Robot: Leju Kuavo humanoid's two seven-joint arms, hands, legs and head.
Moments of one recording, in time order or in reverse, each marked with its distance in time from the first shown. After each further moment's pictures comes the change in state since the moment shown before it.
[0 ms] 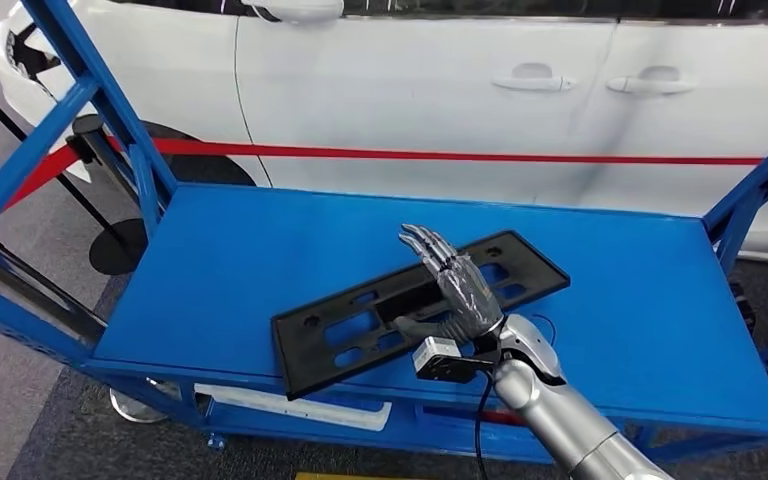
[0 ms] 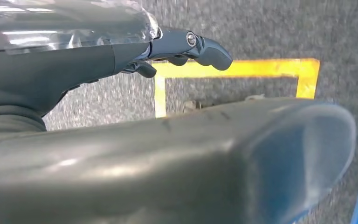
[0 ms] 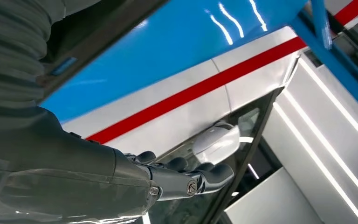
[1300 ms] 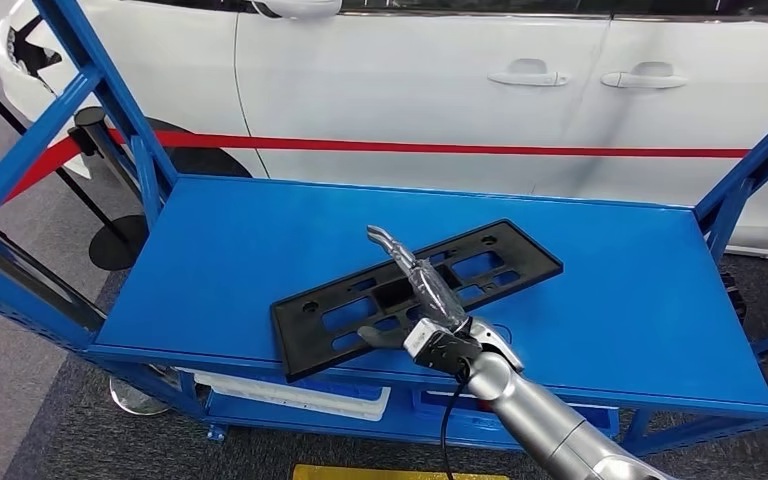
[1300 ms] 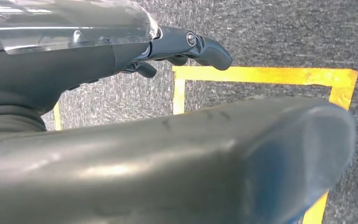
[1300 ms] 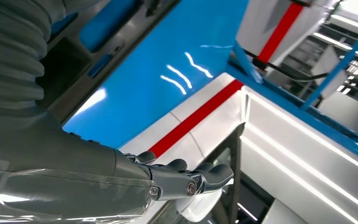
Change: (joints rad) left arm 0.001 0.018 0.013 0.000 0.014 0.029 0.078; right arm -0.052 0.074 0.136 0.064 -0.379 0.119 -0.074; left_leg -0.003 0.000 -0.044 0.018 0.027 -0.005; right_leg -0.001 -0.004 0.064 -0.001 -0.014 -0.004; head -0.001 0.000
